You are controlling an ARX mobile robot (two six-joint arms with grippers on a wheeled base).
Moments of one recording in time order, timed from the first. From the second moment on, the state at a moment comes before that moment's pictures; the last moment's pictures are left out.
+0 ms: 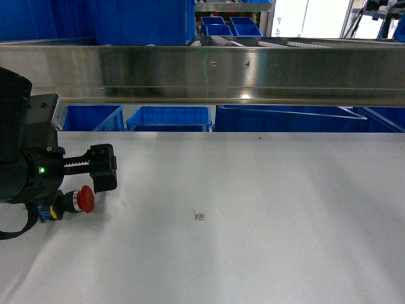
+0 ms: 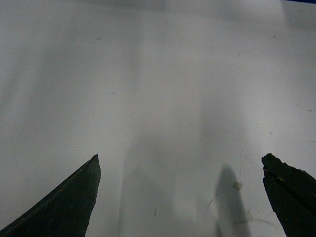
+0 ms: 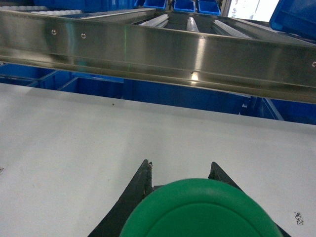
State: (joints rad) left arm -0.14 1.93 0.82 0.46 -0.15 -0.22; right arm -0.10 0.96 0.25 0.56 -0.24 -0.10
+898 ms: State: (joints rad) left arm -0.23 1.90 0.80 0.50 -0.32 -0.07; right arm -0.10 0.96 0.25 0.56 -0.24 -0.10
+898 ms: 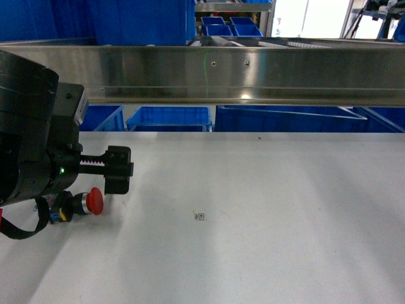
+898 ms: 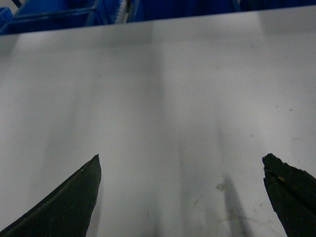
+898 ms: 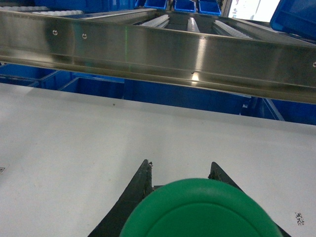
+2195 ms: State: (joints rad) left arm -0.21 1.95 0.75 0.50 -0.35 -0.18; right arm -0.10 0.96 0.25 0.56 -0.24 -0.10
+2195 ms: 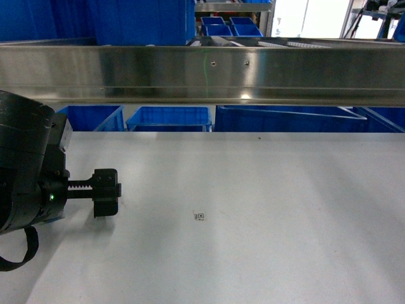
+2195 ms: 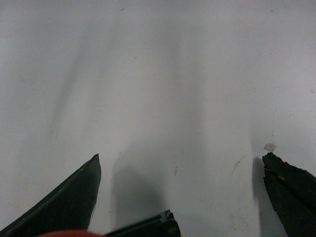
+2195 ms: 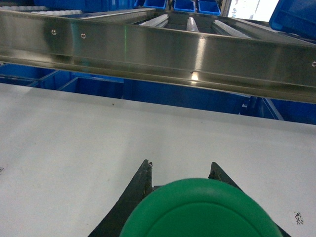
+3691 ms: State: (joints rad) left arm -0.52 0.93 0.37 0.07 -0.60 -0.19; right arm -0.10 0.96 0.25 0.56 -0.24 -0.10
